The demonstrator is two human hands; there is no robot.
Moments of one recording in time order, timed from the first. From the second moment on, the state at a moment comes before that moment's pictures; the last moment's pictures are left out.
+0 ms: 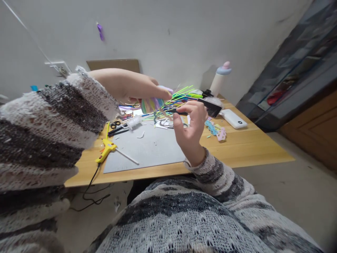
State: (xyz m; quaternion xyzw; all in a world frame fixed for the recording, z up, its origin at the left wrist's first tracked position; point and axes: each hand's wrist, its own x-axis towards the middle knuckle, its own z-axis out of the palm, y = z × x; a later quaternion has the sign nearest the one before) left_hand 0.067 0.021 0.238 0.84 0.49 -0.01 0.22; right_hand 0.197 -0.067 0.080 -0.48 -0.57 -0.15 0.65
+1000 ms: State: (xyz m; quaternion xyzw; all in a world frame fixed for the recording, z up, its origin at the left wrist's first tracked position) left_hand 0.016 0.016 0.148 0.66 0.34 0.11 0.66; right_hand 0.224 -0.061 0.105 -0.39 -0.72 0.16 0.56
